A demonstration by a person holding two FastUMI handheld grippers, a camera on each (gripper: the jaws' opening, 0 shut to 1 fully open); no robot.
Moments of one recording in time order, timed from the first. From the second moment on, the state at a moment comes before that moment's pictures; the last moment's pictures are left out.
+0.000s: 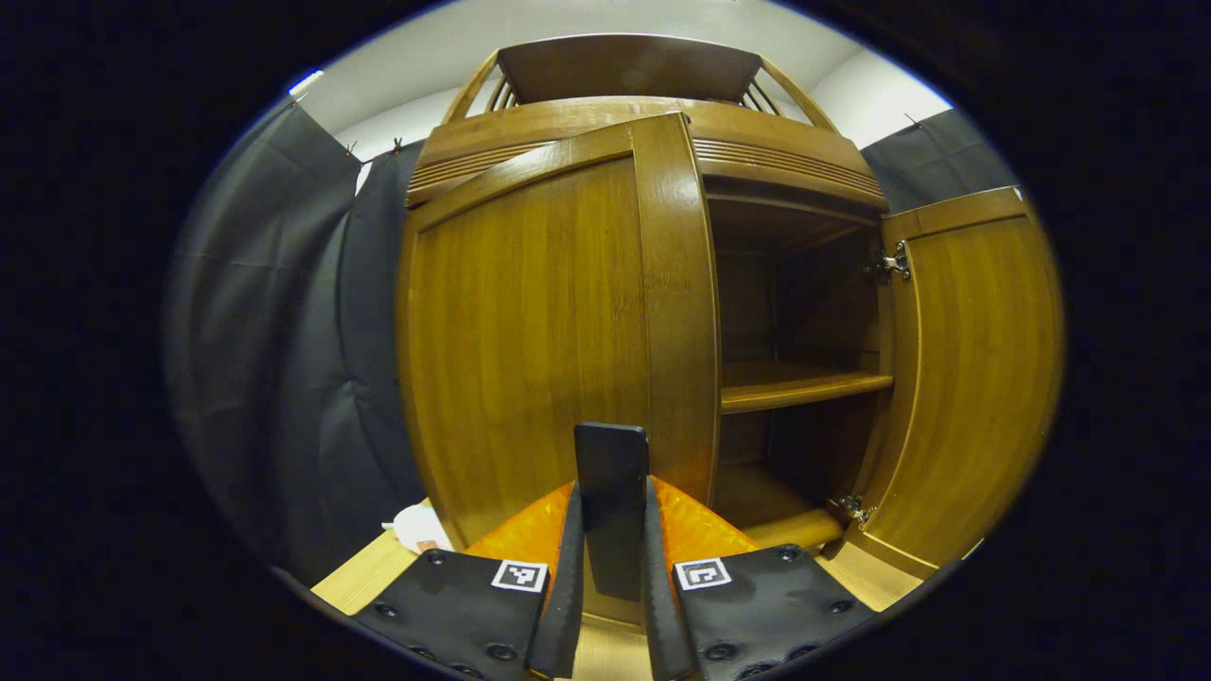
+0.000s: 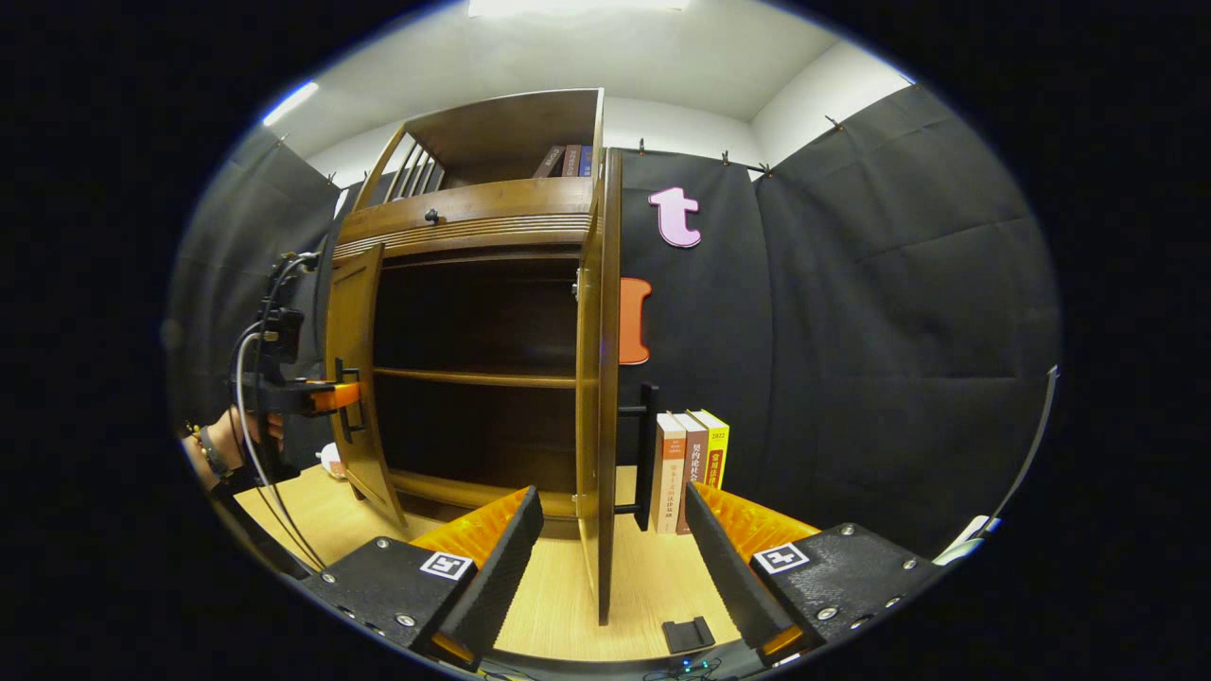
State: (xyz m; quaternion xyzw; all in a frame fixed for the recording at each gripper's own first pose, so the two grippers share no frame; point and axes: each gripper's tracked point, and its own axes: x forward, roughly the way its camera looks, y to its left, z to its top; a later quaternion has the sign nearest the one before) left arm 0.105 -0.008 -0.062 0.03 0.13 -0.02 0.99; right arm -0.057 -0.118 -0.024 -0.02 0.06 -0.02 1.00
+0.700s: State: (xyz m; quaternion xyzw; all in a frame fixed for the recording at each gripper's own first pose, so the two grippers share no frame) left arm 0.011 0.121 -0.032 0.03 0.11 0.05 0.99; right arm -0.047 -0.091 -0.025 -0.02 0.07 -0.01 1.00
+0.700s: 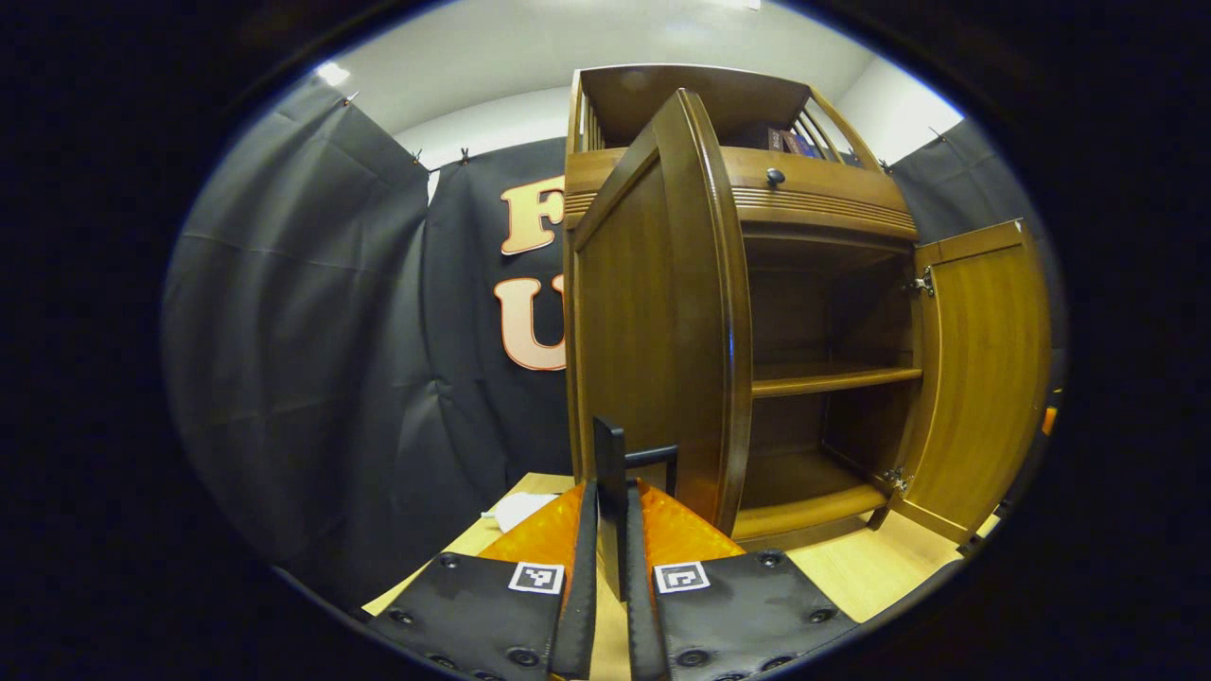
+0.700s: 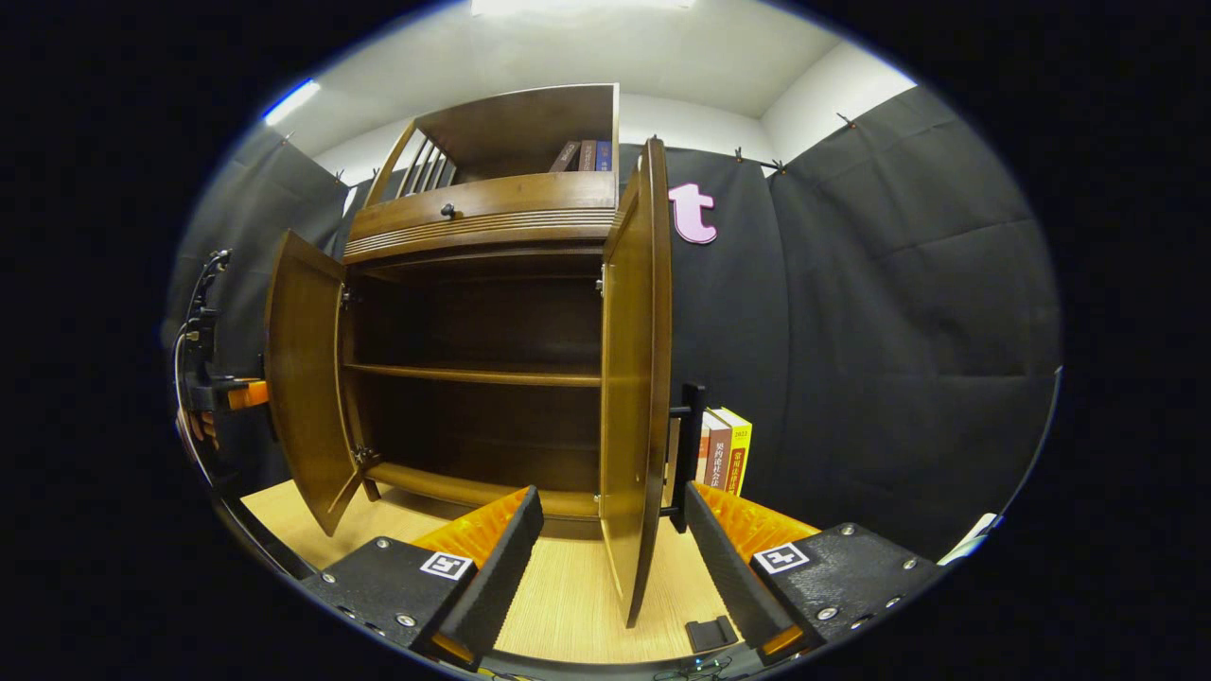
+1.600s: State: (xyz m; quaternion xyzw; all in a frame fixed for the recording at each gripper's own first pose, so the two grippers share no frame) left arm 0.012 0.246 -0.033 -0.01 0.08 -0.06 0.99; right arm -0.044 -0.061 -0.009 -0.04 0.07 -0.03 1.00
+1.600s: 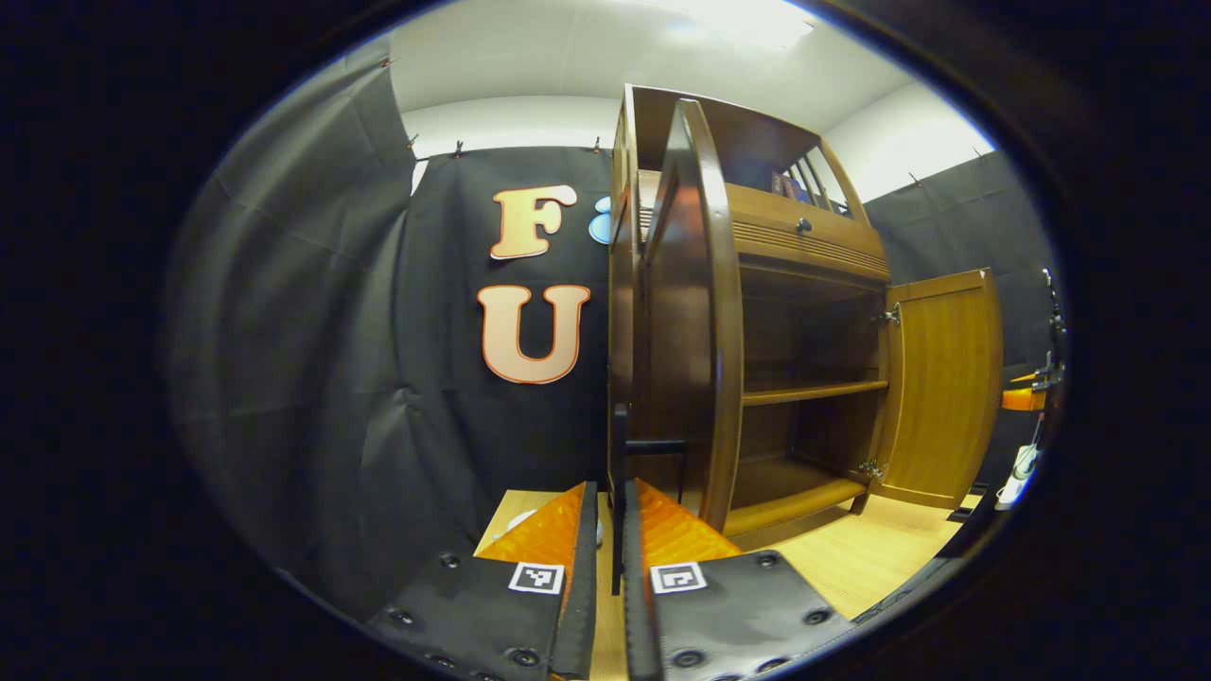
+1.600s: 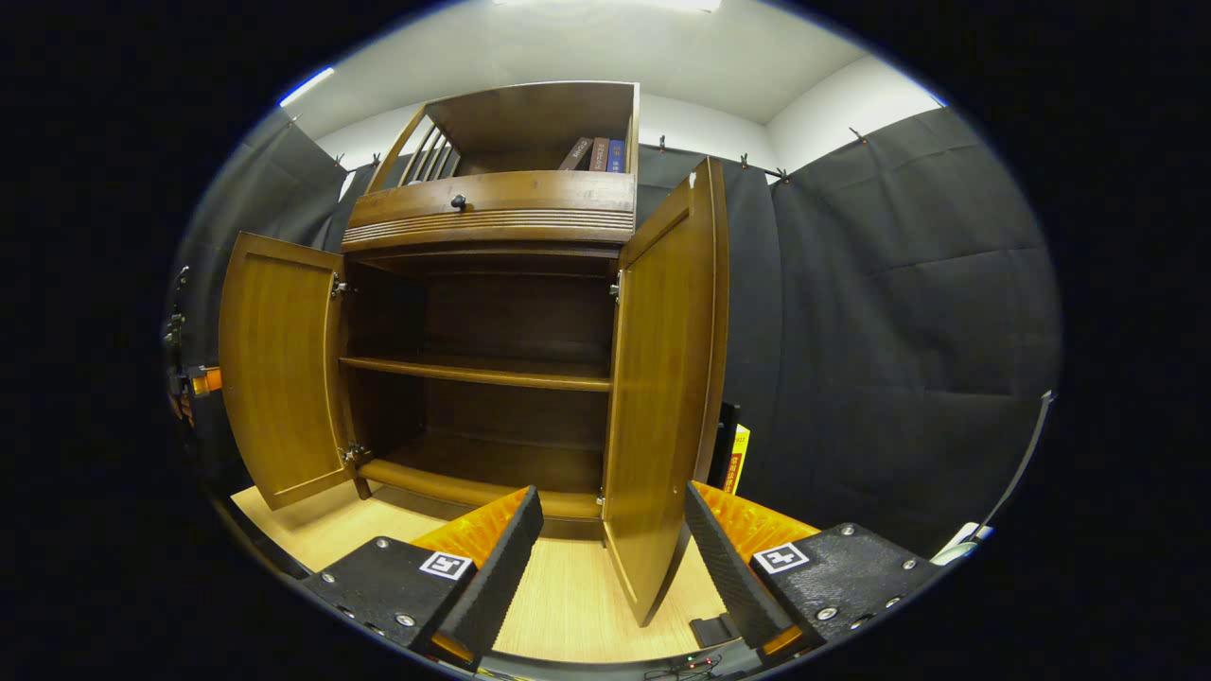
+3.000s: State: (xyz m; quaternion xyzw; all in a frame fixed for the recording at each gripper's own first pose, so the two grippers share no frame) left arm -0.030 0.059 -0.035 -0.03 0.08 0.06 0.99; right arm -0.054 -0.079 -0.014 -0.02 0.04 -0.02 1.00
